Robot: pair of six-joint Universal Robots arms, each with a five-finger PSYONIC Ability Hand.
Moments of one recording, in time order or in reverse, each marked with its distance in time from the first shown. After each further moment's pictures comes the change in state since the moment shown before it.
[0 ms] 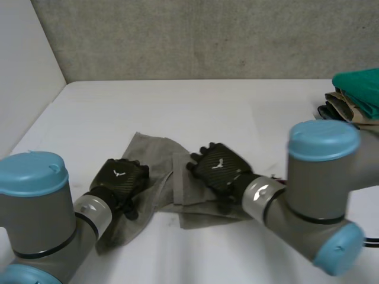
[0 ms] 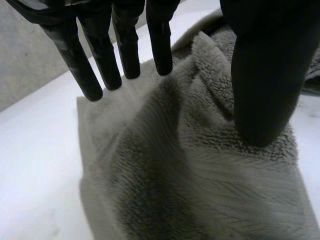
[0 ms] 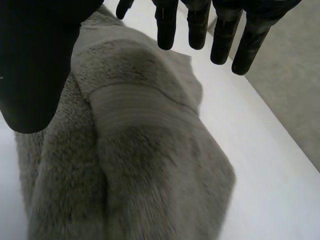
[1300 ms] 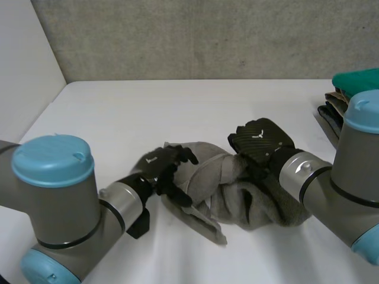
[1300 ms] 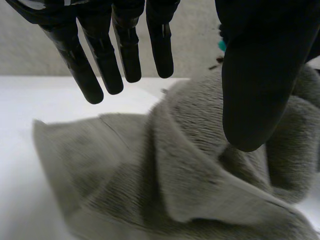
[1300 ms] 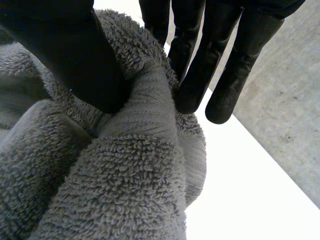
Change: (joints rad) left arm -0.140 -0.041 0.186 -0.064 0.116 -0.589; right arm -0.138 -0.182 0.059 0.038 0.062 0.117; left_hand 0.012 0.019 0.020 0.010 0.004; right_hand 0.749 0.936 0.973 0.954 0.913
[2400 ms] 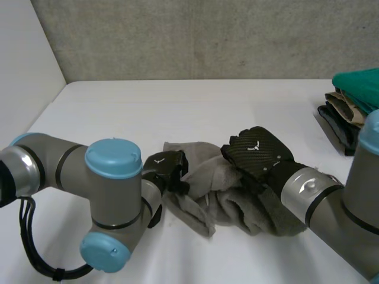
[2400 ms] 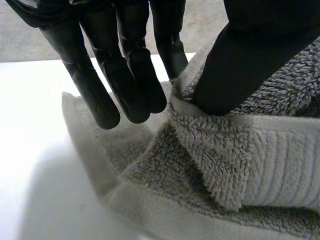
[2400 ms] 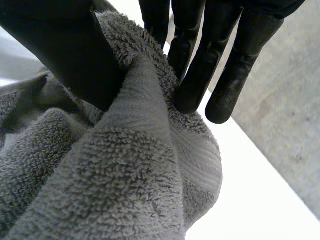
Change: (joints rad) left arm -0.058 -0.286 0.237 0.007 -0.208 0.066; right arm 0.017 -0.116 0.129 -0.035 -0.065 -0.039; left_hand 0.665 0.715 0.709 0.731 0.675; right_hand 0.000 0.000 0.000 0.000 0.000
